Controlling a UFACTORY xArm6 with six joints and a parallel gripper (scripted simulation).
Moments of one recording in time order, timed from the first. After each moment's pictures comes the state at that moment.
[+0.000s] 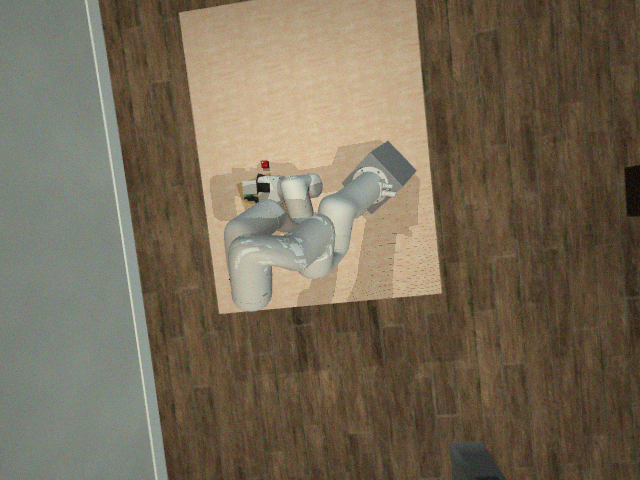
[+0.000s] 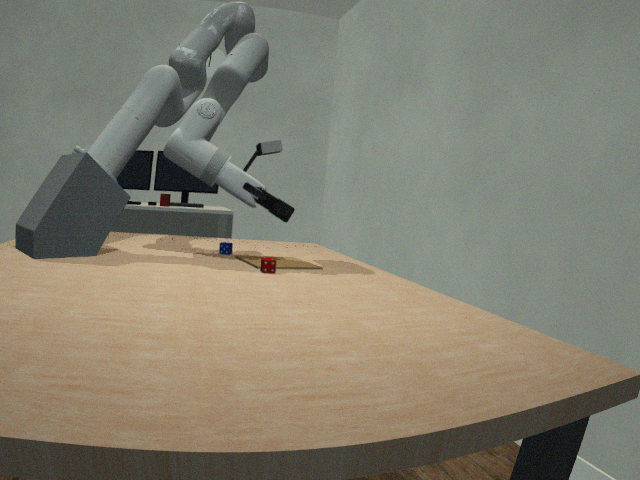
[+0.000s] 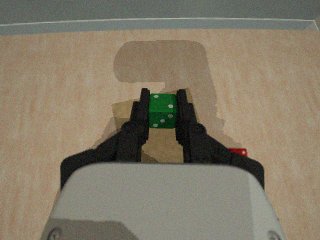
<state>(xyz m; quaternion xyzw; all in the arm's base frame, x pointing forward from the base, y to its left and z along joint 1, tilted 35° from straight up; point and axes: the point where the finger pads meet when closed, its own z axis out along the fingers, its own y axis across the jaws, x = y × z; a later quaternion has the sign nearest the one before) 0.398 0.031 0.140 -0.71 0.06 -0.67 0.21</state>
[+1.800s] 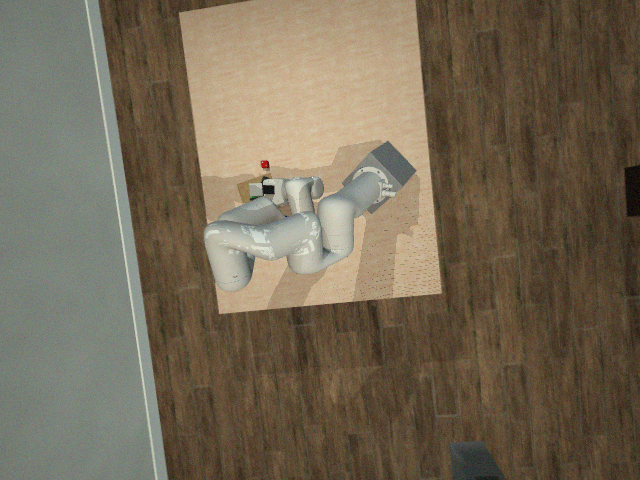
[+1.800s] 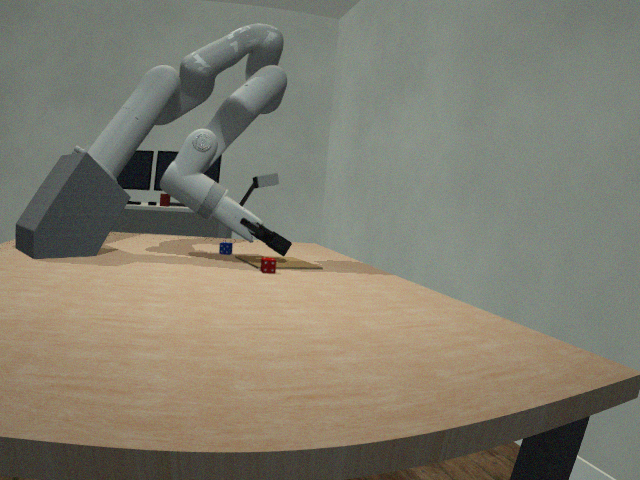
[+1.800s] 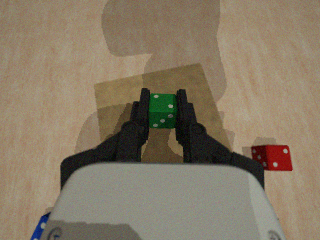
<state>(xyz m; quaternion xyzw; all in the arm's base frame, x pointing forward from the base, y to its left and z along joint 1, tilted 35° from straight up) 0.425 0.060 0.083 -0.71 0.06 -0.67 0.21</state>
